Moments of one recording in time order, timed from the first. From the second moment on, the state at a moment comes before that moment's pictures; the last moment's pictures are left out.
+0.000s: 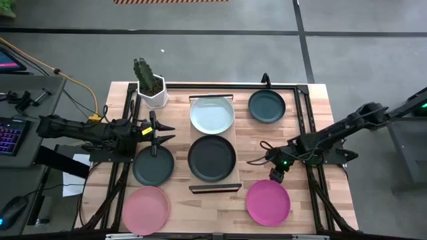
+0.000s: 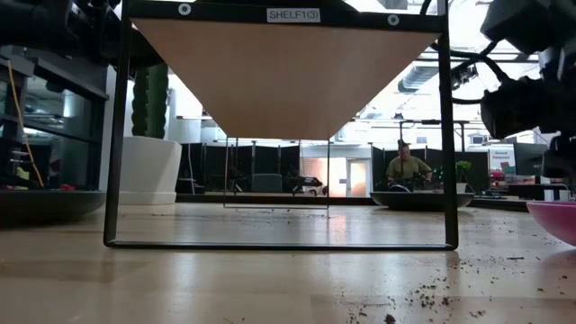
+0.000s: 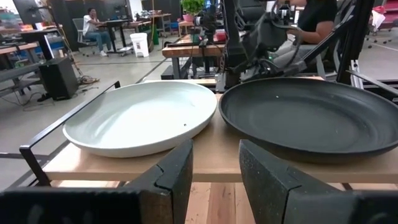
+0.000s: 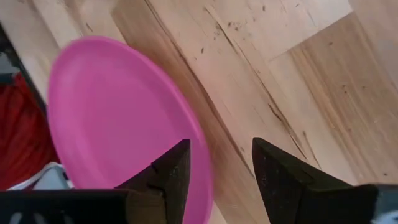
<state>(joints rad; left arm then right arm) -0.10 0.45 0.24 0.12 -0.25 0.06 0.33 1.13 0.43 -0.39 -0.31 0.99</state>
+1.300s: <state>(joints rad) -0.10 0.45 0.24 0.10 -0.25 0.06 0.40 1.30 0.43 -0.29 -0.31 0.86</state>
